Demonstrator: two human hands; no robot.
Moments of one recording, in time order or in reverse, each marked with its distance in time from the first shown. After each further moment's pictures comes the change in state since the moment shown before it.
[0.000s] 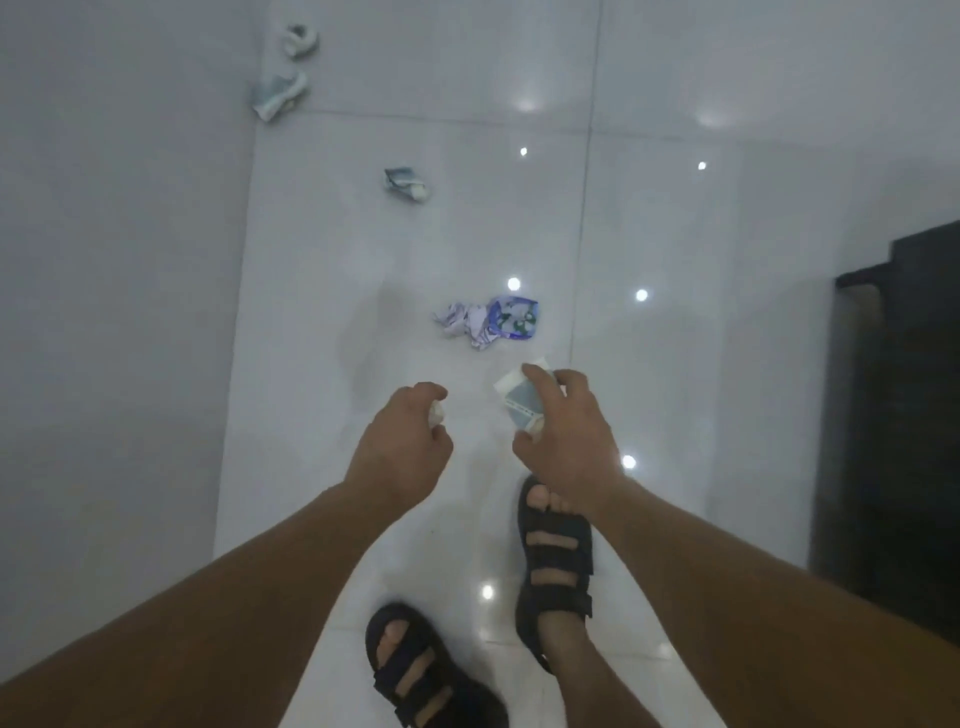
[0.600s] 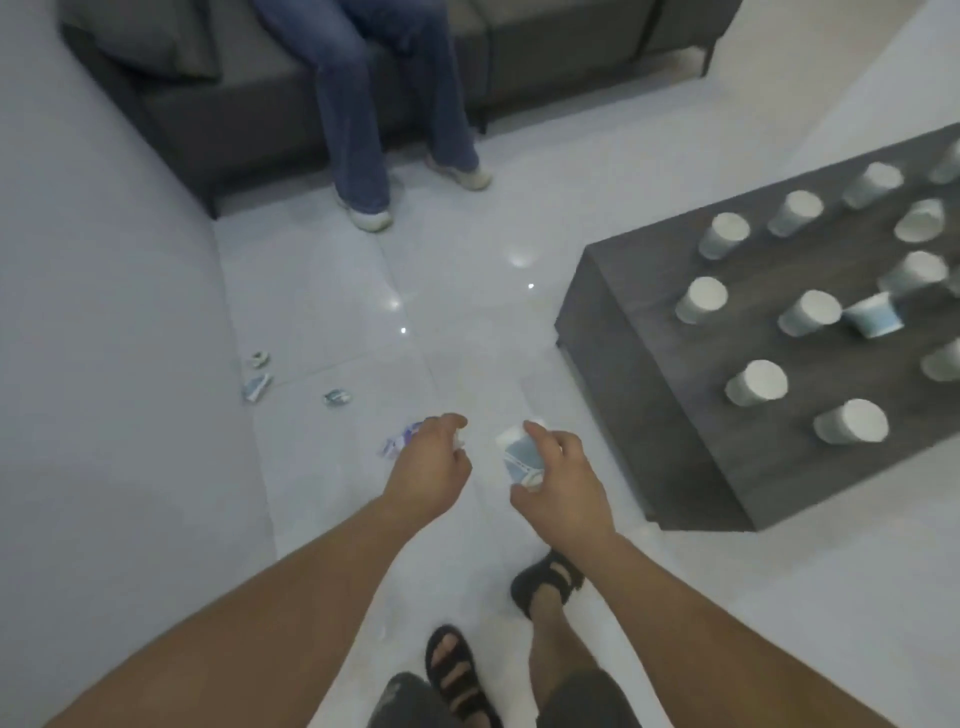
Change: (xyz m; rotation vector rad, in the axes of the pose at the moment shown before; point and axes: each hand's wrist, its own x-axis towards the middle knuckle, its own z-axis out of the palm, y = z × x) left_hand -0.314 0.246 -0.173 0.210 -0.034 0.530; right_hand -0.374 -0.120 -0.270 0.288 0.435 0.279
